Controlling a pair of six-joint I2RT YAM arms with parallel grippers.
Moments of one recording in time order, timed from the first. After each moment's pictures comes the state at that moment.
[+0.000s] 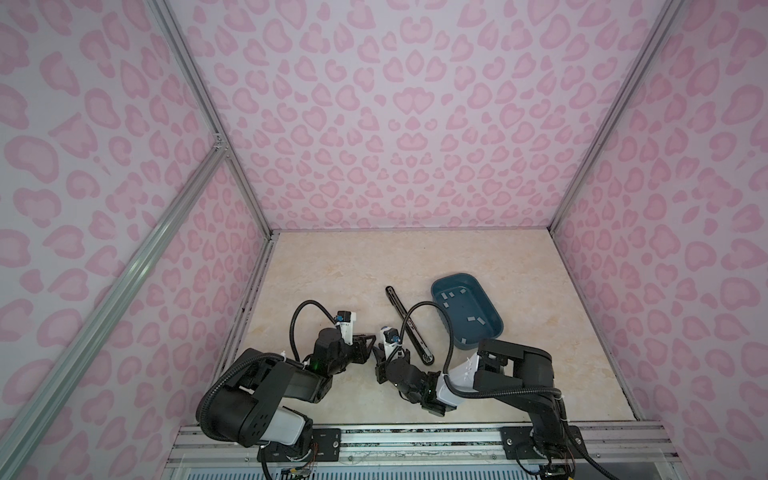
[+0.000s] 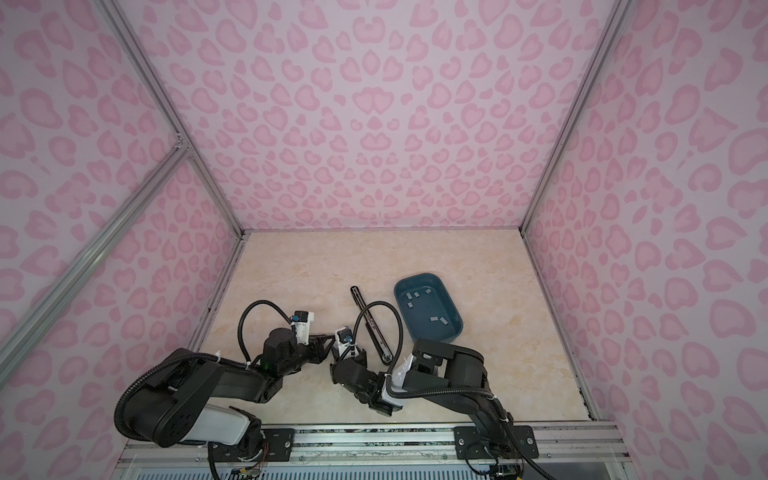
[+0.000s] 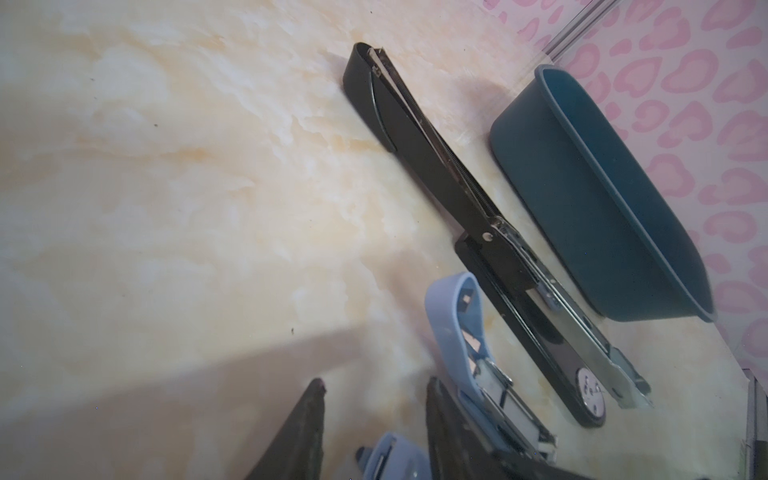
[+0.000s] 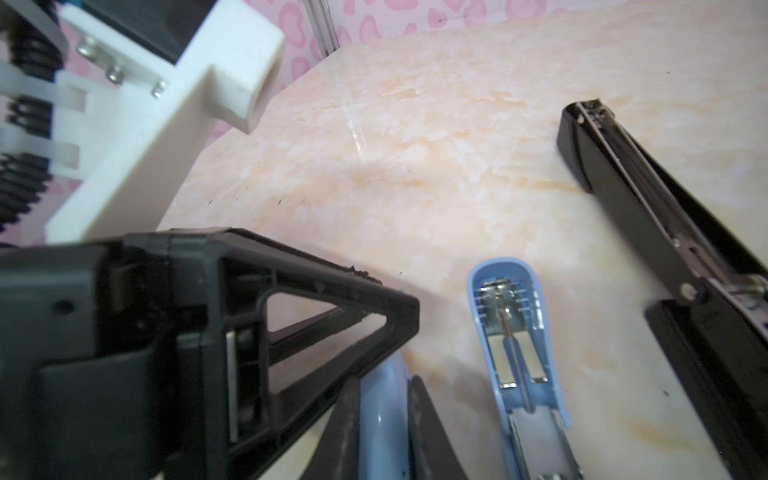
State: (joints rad) left arm -0.41 1.46 0.13 0.81 0.28 -0.48; right arm 1.27 2.06 0.78 0.81 0.58 0.55
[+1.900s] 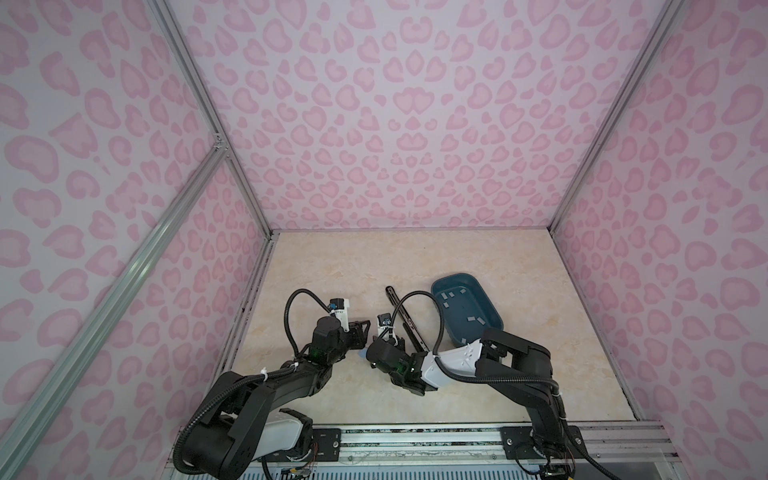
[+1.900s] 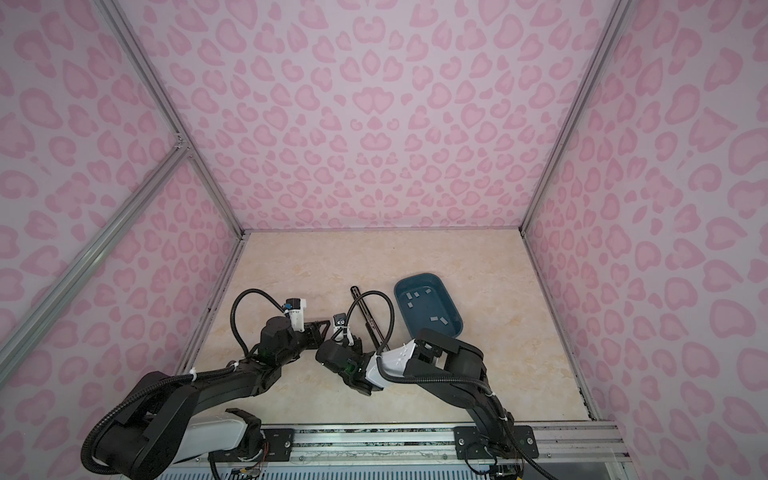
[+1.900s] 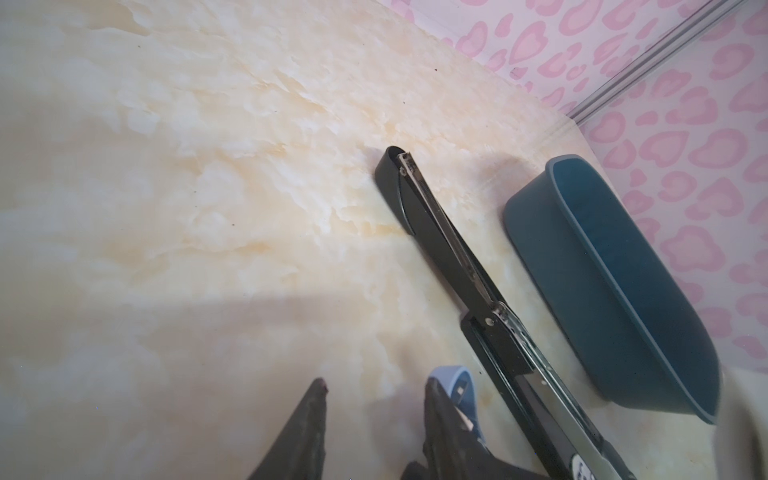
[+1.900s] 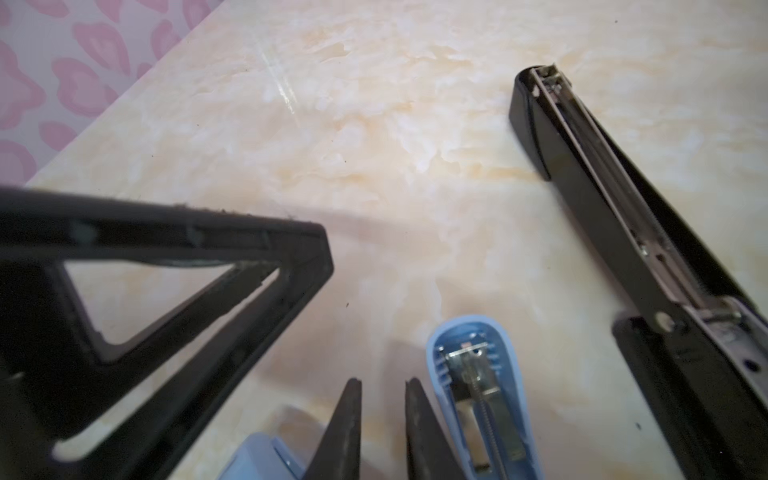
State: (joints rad) left arm -0.39 1.27 0.25 0.52 0.14 -0.53; right arm 1.20 2.04 1.07 0.26 0.59 0.69
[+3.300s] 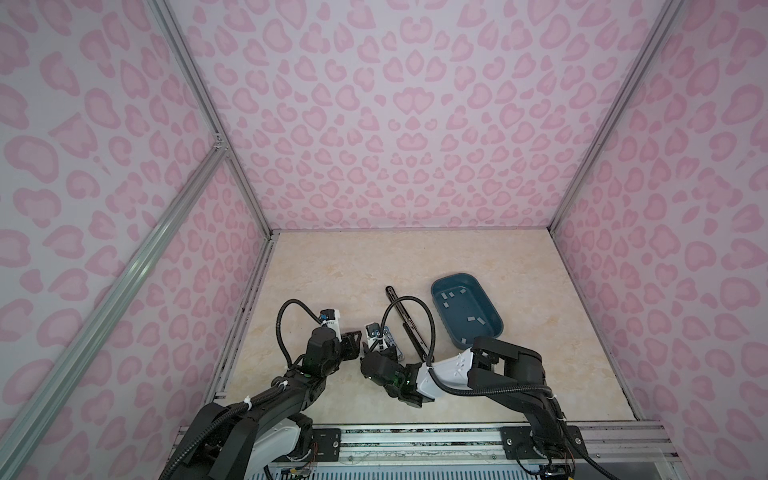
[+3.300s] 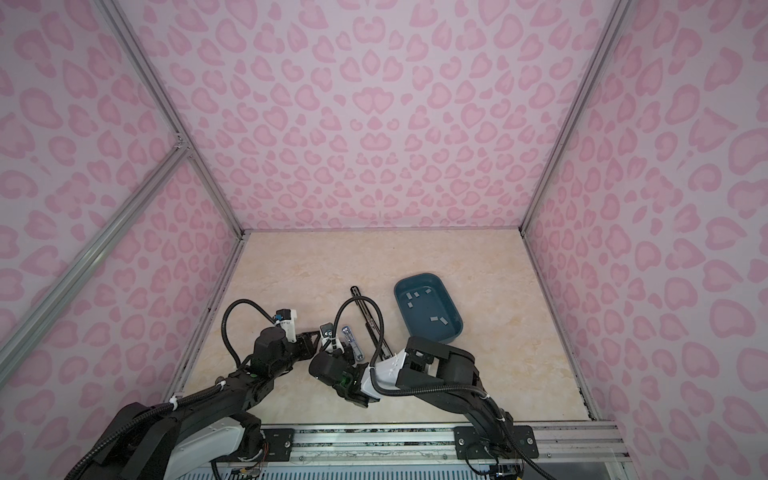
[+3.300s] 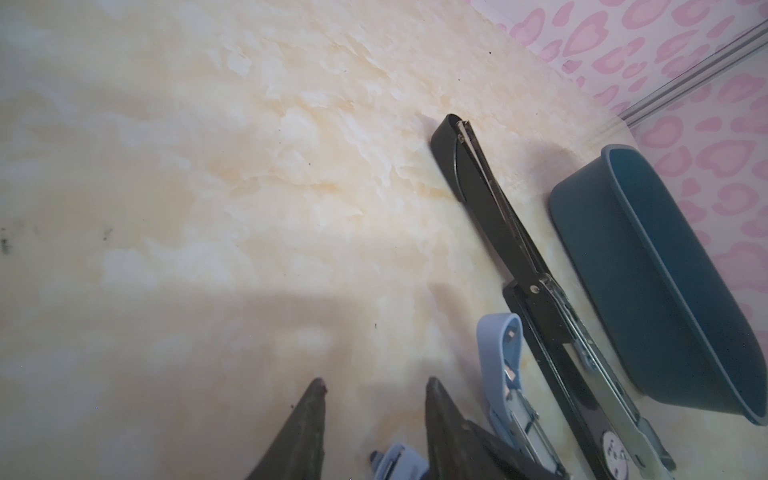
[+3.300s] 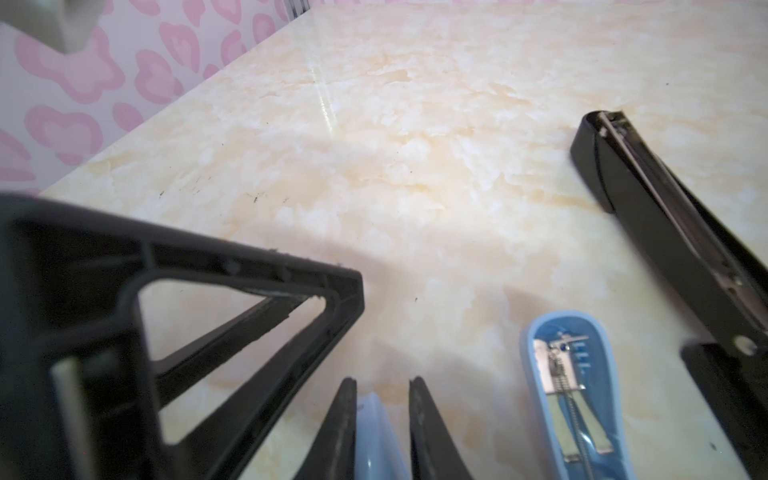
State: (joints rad) left arm -0.39 1.11 0.16 0.38 0.07 -0.58; right arm 1.29 2.10 1.05 0.45 0.66 0.57
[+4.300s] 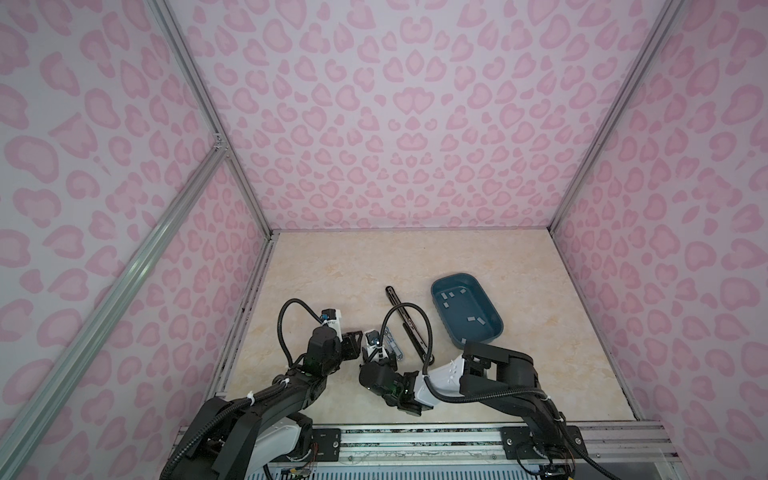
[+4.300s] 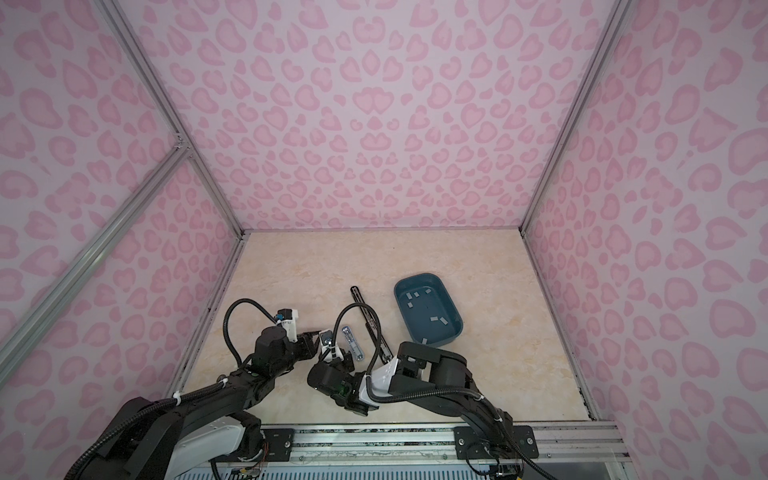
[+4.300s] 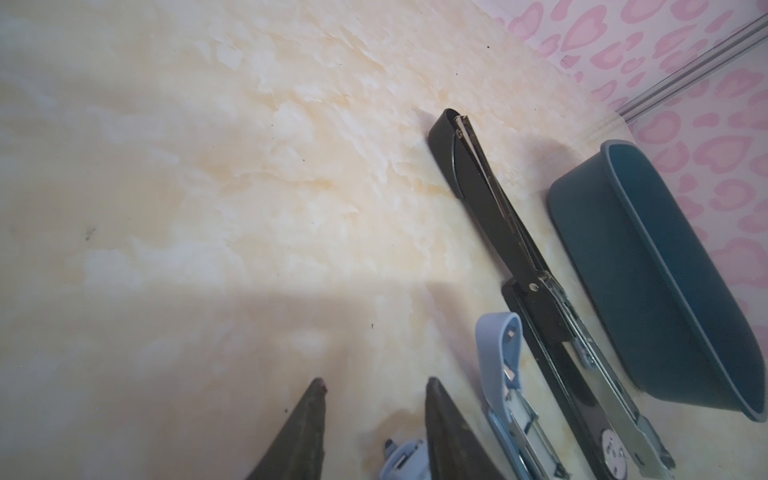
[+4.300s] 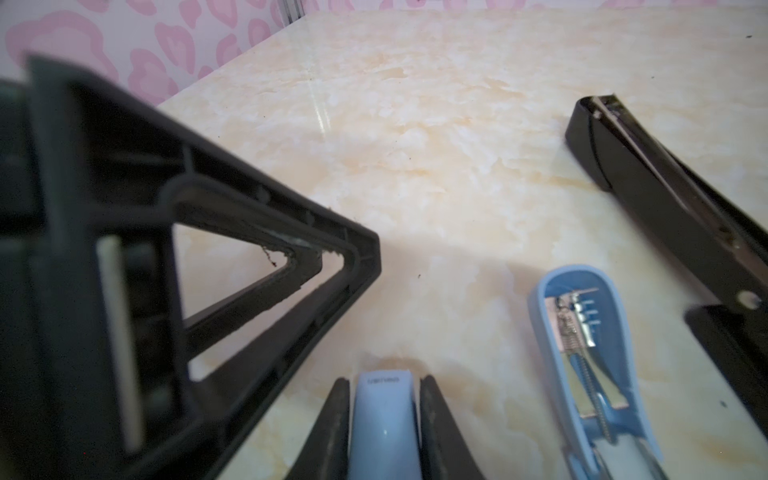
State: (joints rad) left arm -0.39 1.13 0.16 0.39 0.08 -0.58; right arm 1.31 2.16 1.03 0.52 0.73 0.58
